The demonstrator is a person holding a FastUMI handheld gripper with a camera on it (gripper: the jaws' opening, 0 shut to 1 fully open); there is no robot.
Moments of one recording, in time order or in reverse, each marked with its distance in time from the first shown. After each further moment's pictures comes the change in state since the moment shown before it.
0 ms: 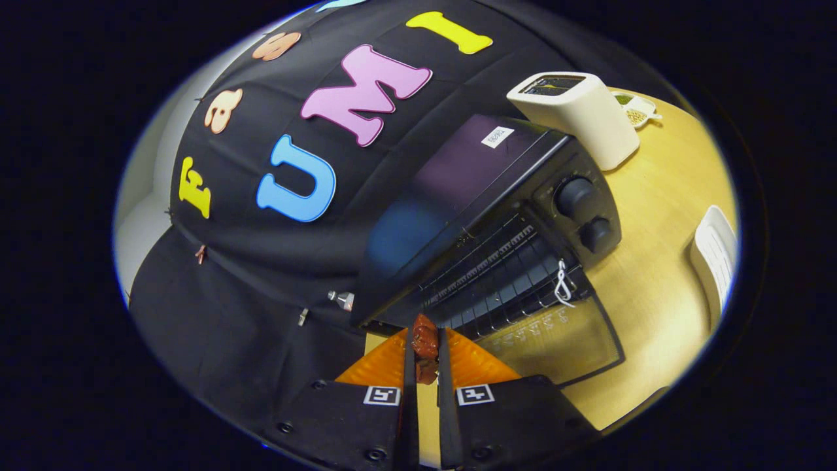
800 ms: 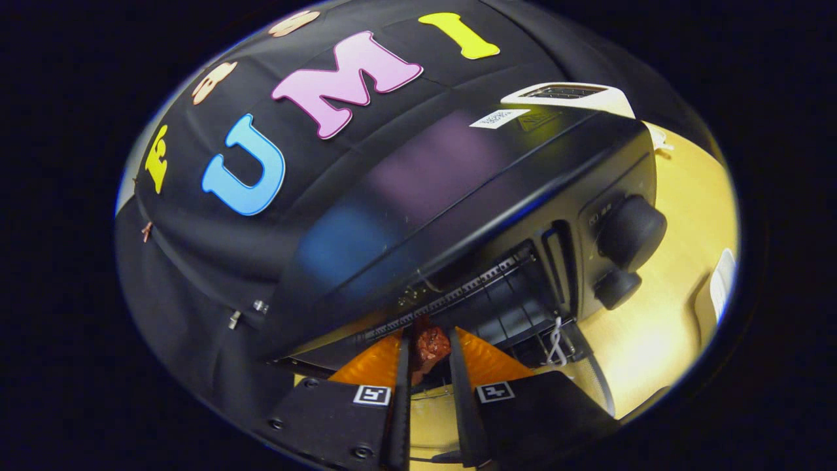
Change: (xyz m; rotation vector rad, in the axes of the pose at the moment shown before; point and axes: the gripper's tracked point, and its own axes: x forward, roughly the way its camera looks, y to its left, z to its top) arm 0.073 -0.064 0.027 -0.210 -0.083 -0.264
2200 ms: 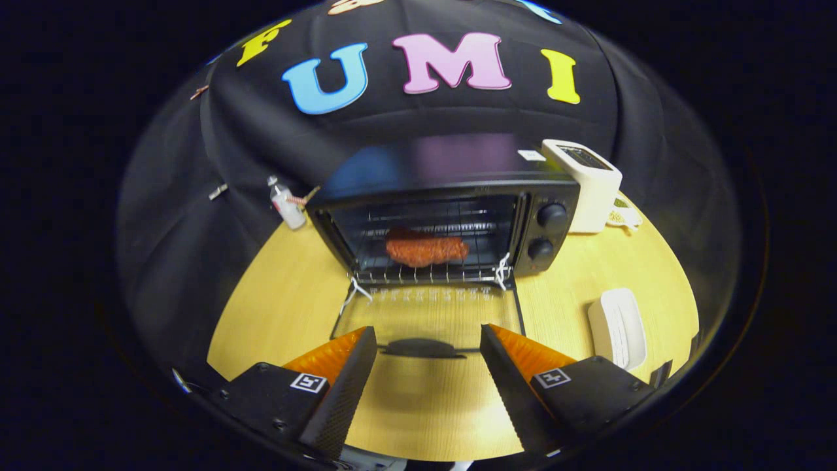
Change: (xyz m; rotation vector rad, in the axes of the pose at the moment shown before) arm -0.154 -0.001 -0.099 -0.527 0.149 -0.114
